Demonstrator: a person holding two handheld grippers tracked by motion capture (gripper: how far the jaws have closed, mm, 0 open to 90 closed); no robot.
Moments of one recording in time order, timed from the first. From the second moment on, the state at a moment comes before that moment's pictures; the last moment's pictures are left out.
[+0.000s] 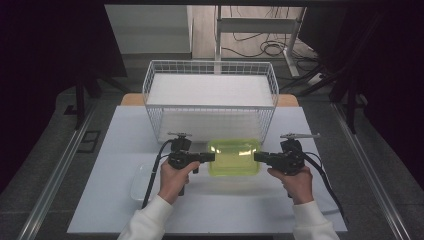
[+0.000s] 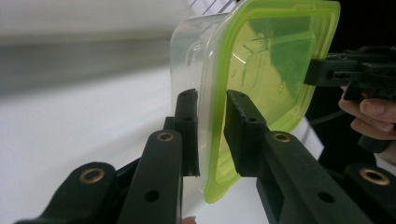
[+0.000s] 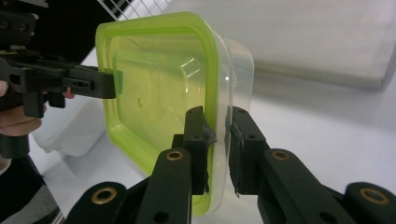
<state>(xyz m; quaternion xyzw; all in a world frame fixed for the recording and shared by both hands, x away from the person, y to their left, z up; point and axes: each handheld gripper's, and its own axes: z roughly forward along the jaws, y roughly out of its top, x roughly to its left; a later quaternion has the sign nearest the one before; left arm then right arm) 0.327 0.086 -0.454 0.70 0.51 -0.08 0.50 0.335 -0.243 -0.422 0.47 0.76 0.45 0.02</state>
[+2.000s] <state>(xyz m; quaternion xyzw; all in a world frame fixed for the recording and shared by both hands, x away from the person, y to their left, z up) 0.429 0.144 -0.319 0.70 0.47 -0.03 0.53 0.440 -0.193 -0.298 0.42 0.75 0.51 0.05</state>
